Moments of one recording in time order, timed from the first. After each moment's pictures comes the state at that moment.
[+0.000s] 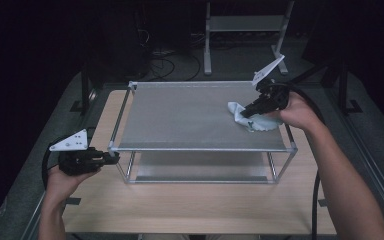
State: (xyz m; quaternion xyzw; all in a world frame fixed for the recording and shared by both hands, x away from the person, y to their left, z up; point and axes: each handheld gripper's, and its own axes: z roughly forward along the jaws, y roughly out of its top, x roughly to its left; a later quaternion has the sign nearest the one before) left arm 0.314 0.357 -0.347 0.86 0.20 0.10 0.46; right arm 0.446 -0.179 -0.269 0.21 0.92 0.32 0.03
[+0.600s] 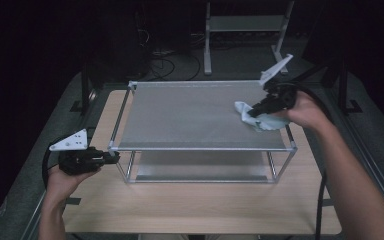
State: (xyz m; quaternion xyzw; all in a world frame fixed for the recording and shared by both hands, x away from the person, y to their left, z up) left arm 0.315 0.357 -0.347 0.86 0.20 0.10 0.46; right arm 0.441 -0.205 -0.267 0.22 0.92 0.31 0.04
